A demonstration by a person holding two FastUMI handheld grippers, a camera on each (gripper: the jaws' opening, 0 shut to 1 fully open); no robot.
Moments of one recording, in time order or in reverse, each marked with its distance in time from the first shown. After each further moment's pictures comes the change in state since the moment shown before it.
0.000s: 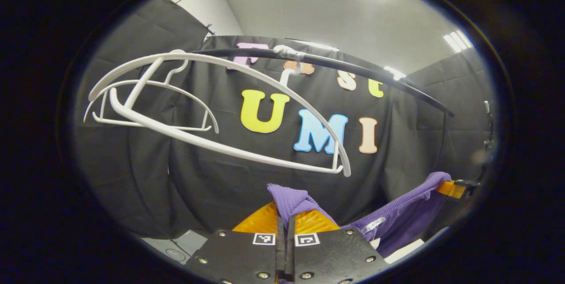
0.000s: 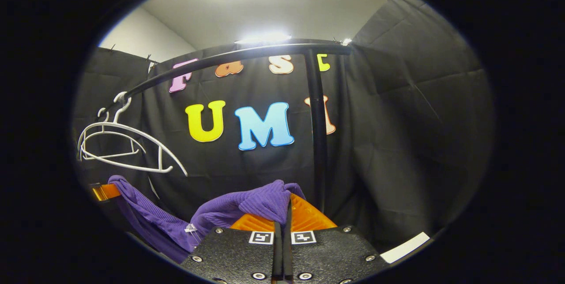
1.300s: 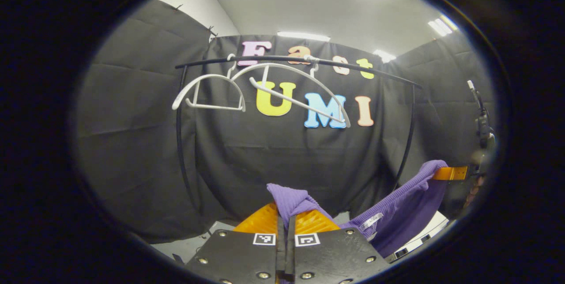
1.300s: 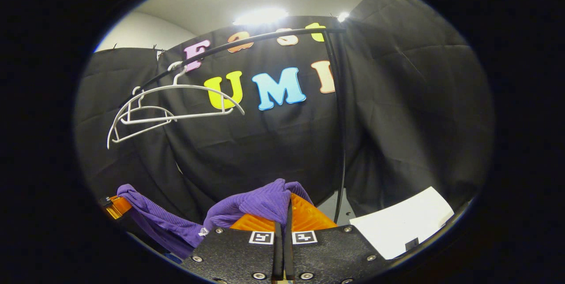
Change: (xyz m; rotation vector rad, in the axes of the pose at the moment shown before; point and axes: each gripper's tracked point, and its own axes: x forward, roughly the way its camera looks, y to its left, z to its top) left arm -0.201 0.110 -0.071 0.096 0.118 -0.025; right arm -0.168 0.103 -0.119 0.083 0.240 0.000
